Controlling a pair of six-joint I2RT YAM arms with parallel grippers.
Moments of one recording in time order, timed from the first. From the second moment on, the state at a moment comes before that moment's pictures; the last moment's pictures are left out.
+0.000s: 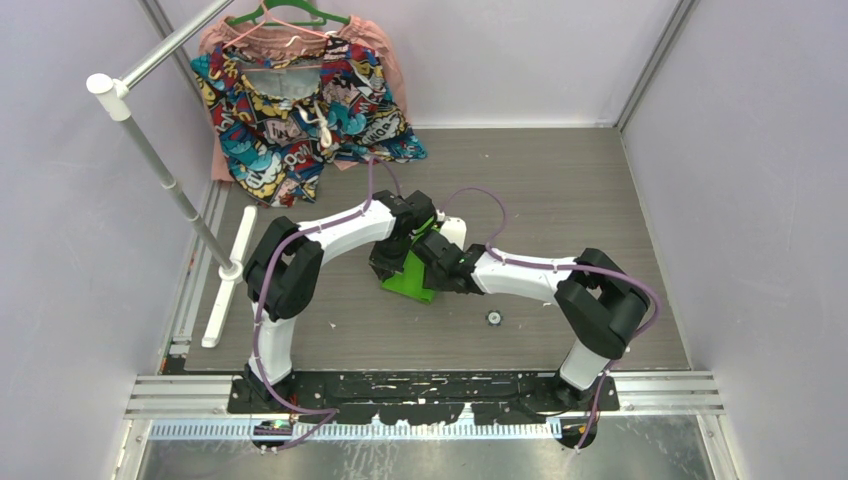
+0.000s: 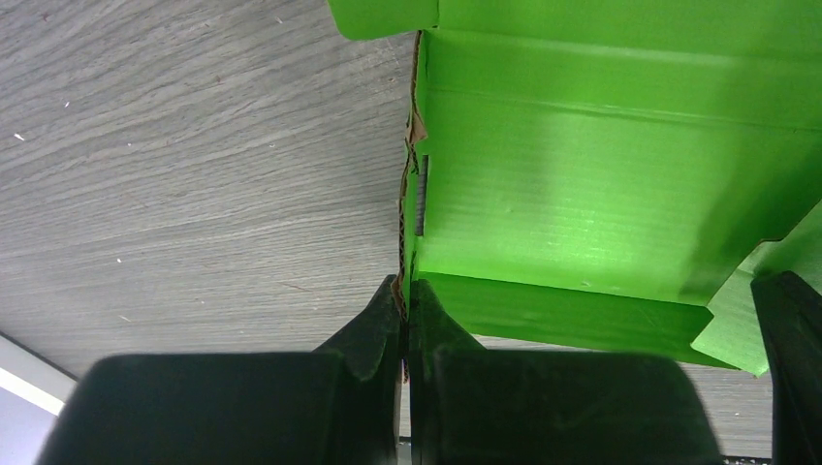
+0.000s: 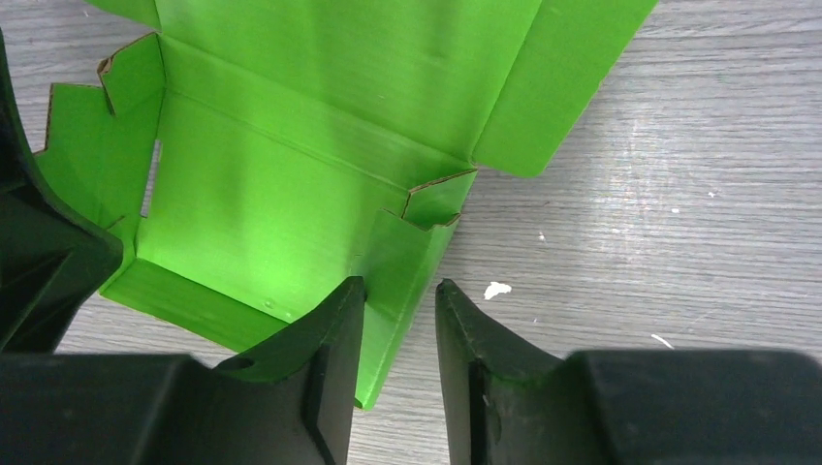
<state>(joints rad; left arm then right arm) -0.75 2.00 1.50 -1.03 -0.20 -0.39 0.90 1.66 0.97 -0.33 0.33 0.86</state>
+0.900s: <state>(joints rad) -0.74 2.01 1.52 -1.04 -0.19 -0.39 0.90 1.70 0.99 -0.35 0.35 0.87</state>
